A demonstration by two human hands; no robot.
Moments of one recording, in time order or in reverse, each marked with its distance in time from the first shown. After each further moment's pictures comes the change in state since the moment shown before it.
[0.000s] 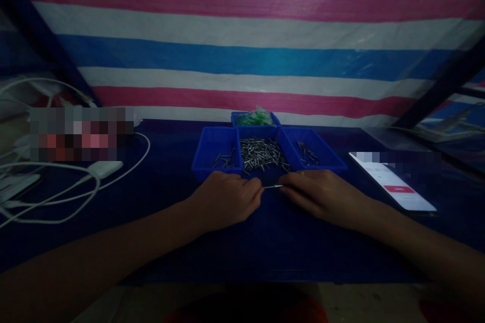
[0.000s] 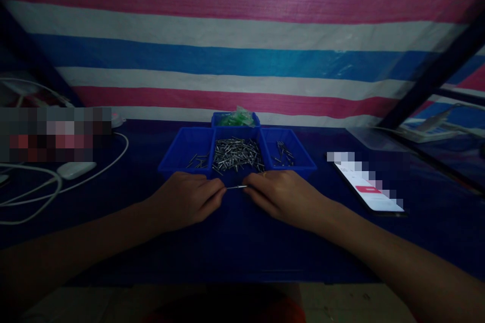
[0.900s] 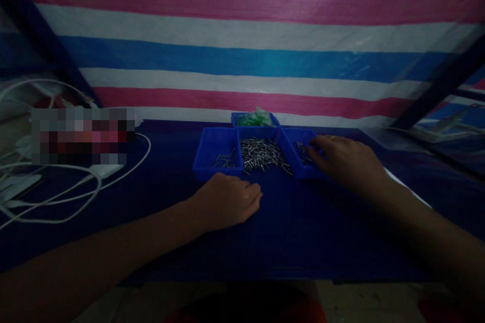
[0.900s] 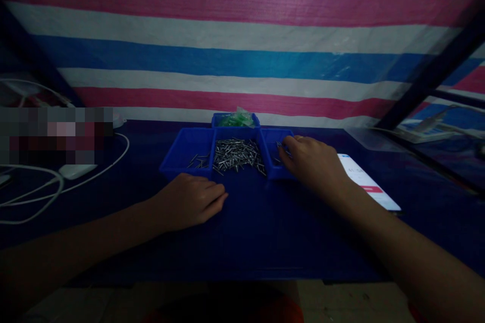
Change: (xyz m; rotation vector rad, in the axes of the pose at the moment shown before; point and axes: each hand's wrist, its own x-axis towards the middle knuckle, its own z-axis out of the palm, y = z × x) left_hand -0.003 0.000 0.003 -0.022 -0.169 0.023; right_hand -0.001 0.045 -0.017 -0.619 0.188 0.411
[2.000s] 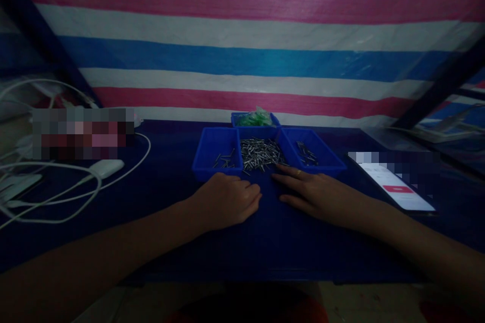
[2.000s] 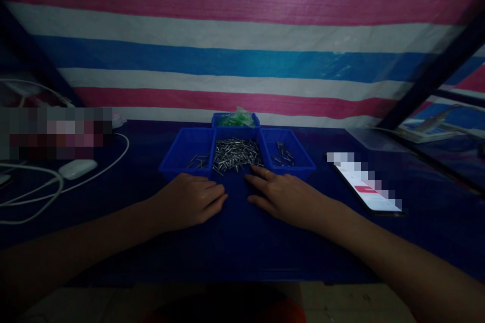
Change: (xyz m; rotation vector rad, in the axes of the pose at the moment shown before) left_hand 0.001 0.000 0.000 -0.001 -0.032 0.000; right_hand -0.021 -0.039 -0.002 0.468 -0.315 -0.396
